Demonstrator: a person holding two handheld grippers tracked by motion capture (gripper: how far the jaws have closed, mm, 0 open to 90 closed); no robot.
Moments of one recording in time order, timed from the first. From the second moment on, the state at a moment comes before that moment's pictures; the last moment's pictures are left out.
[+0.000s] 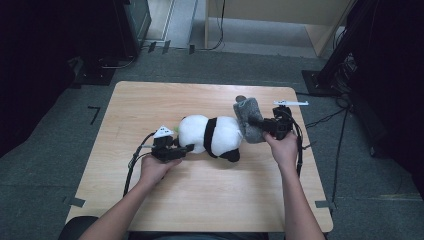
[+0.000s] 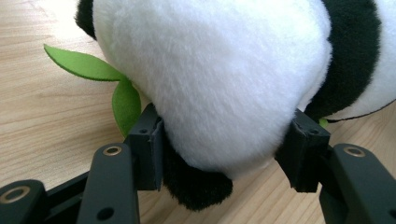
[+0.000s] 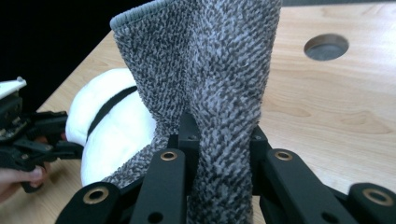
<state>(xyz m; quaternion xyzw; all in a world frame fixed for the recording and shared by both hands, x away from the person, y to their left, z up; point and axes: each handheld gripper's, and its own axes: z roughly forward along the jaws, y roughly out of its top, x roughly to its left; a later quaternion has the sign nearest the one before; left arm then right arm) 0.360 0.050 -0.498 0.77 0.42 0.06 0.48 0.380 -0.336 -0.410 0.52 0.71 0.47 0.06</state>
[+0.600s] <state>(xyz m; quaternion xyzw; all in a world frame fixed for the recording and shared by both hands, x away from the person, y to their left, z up) 0.359 0.049 -0.499 0.77 0.42 0.06 0.48 0.369 -0.322 -0.443 0.51 0.71 0.48 0.04</state>
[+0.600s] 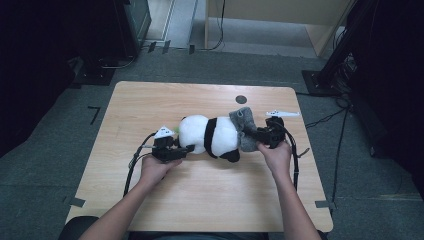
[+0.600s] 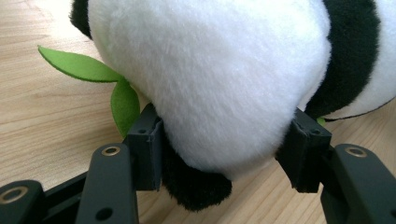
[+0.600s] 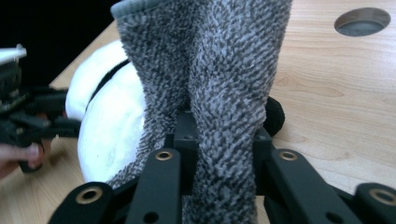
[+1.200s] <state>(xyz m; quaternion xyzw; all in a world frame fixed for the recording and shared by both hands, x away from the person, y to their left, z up) 0.358 0.048 -0.500 0.77 0.42 0.06 0.48 0.369 -0.319 -0.460 0.54 0.69 0.48 0.05</state>
